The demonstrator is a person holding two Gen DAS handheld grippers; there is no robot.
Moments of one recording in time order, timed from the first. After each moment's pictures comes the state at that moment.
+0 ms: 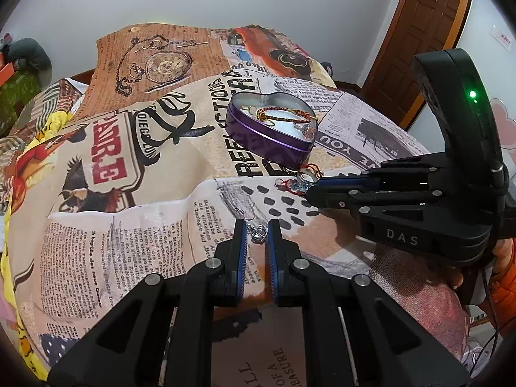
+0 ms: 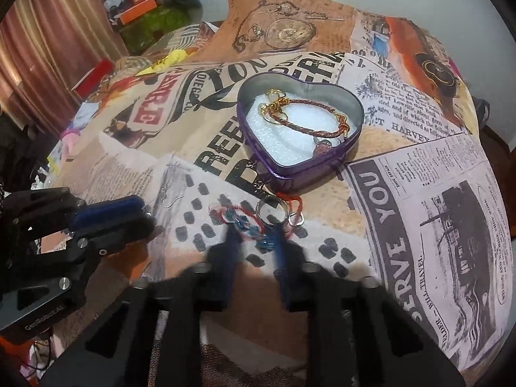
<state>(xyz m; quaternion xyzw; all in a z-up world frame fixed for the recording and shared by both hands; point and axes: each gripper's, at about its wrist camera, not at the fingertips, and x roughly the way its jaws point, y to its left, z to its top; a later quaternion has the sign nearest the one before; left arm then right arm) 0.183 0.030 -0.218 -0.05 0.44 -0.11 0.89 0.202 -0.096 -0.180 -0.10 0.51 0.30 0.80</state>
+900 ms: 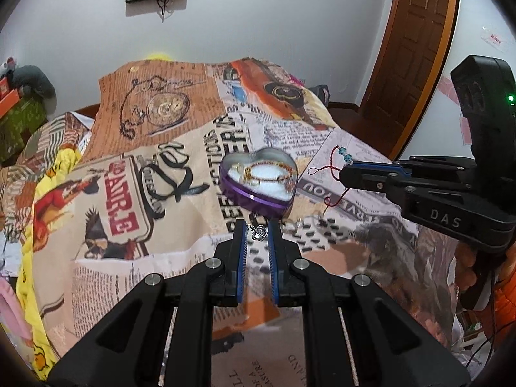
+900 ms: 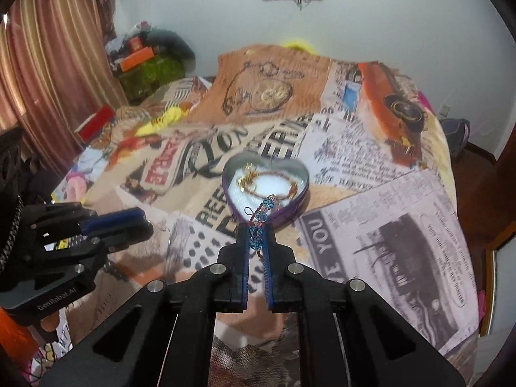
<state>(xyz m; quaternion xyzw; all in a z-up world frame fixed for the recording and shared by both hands) 0.187 0.019 -0.161 -0.03 0.39 -0.10 0.92 0.196 -0.130 -0.113 -0.06 0.42 0.29 0.86</state>
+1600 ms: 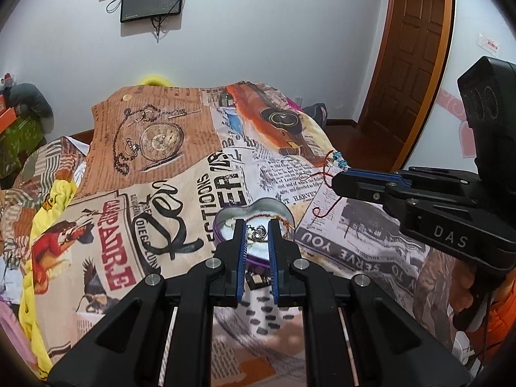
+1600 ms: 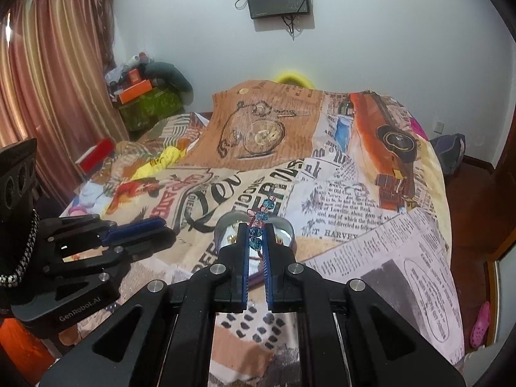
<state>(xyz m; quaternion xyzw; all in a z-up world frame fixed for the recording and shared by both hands) 0.228 0.009 -0.137 -0.03 0.35 -0.11 0.93 0.219 -0.137 -0.082 -0.03 0.37 0.29 0.88</state>
